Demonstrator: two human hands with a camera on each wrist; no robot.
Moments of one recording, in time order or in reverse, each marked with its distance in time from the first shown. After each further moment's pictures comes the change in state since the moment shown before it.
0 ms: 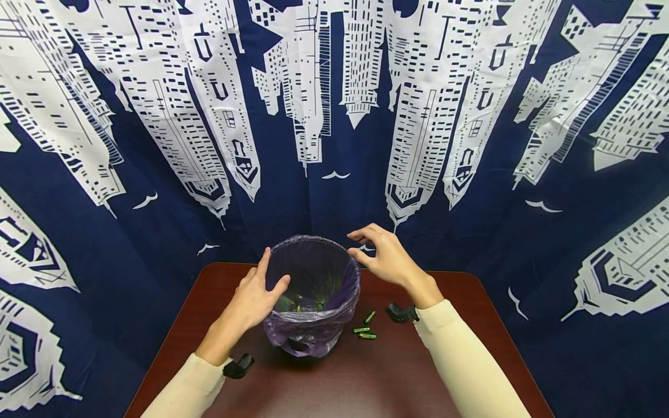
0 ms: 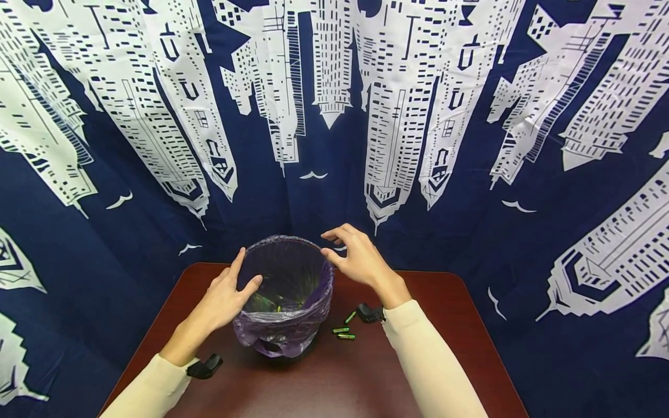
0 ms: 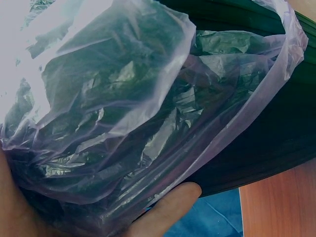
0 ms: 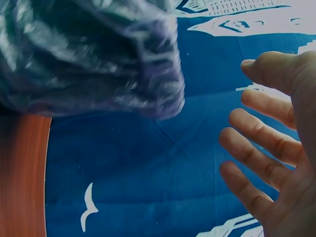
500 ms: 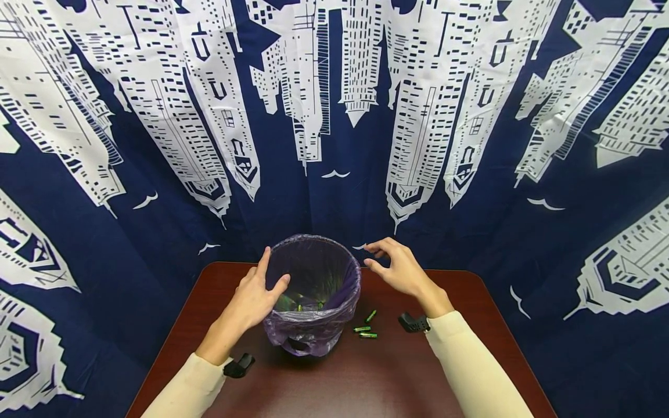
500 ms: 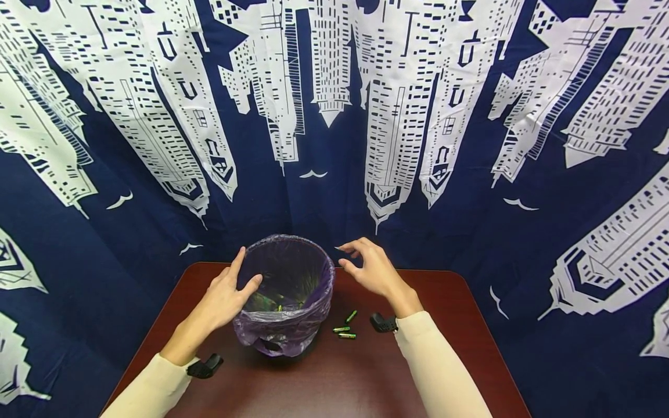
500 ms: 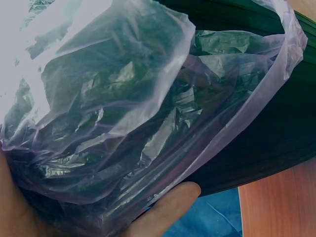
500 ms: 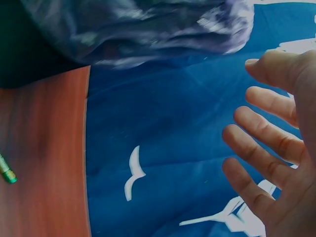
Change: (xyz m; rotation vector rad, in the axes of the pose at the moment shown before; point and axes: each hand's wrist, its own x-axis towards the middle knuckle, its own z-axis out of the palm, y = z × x) left_hand -0.001 0.002 -0.001 0.000 -0.006 -0.011; right_hand -0.036 0.043 0.008 -0.007 0.005 0.109
